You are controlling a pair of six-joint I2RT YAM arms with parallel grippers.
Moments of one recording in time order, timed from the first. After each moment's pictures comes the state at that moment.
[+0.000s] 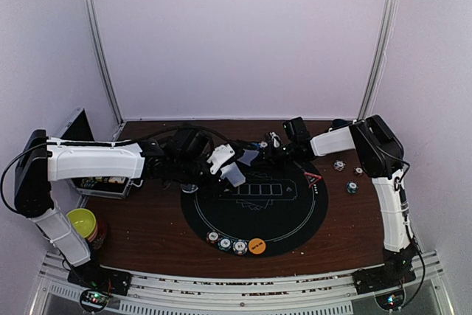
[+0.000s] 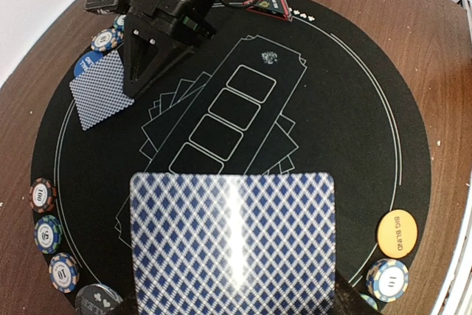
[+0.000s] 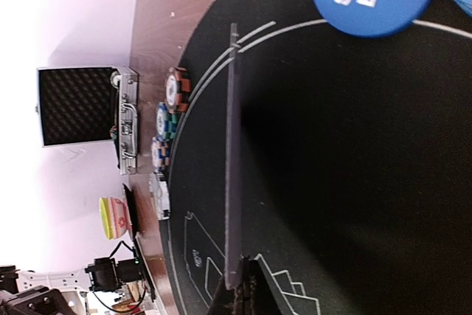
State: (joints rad) left arm -0.91 1.63 1.14 -0.28 0.11 0.12; right arm 0.45 2.30 1.52 0.04 -0.78 0.76
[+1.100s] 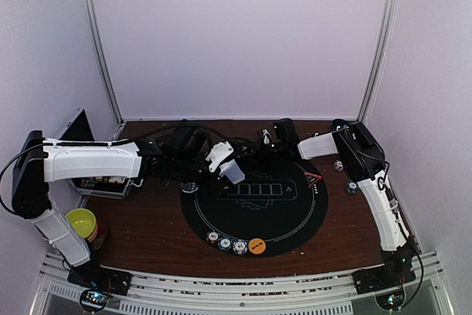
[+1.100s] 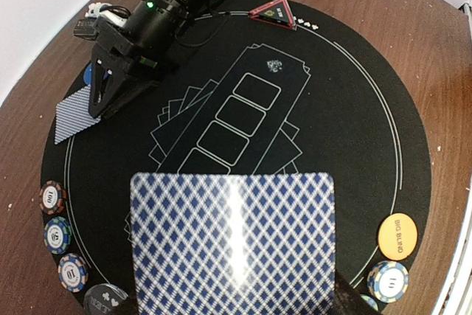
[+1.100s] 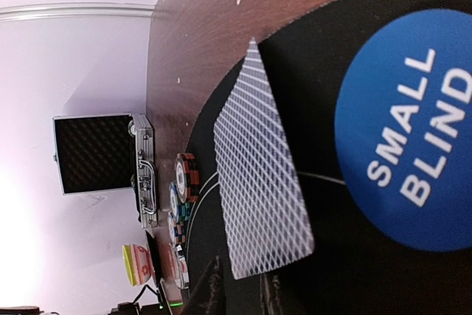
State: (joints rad) left arm -0.91 1.61 1.14 -0.28 0.10 0.12; right arm 0.48 2.50 1.74 0.22 -0.73 0.99
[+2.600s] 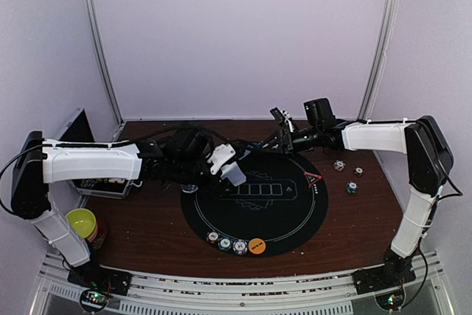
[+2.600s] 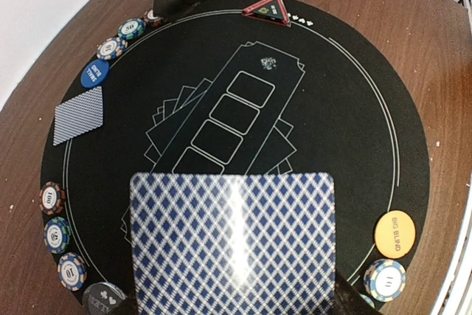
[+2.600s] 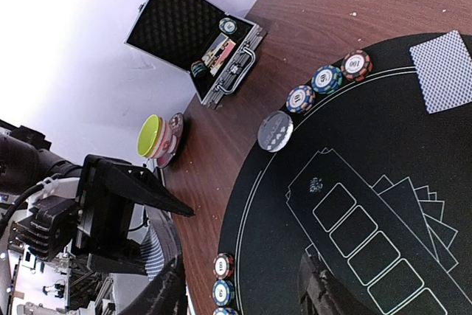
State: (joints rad) left arm -0.94 1.61 1.14 -0.29 0.07 0.12; right arm 0.47 1.82 1.24 0.00 -0.91 0.44
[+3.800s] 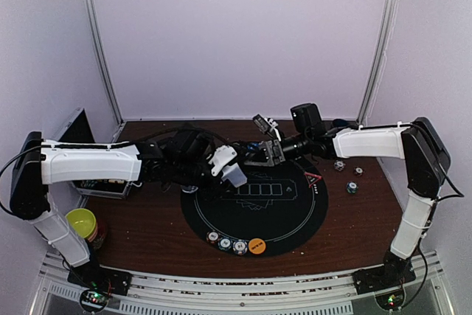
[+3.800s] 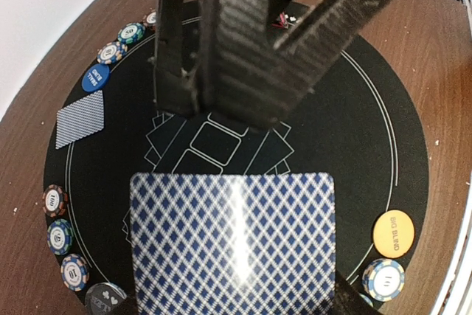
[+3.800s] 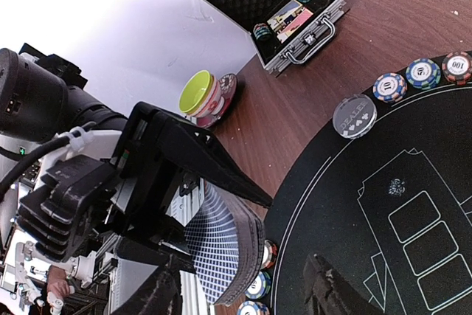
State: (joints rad) left arm -0.96 1.60 1.14 -0.29 0.05 0.13; right arm 0.60 1.82 1.22 0.07 -1.03 0.37
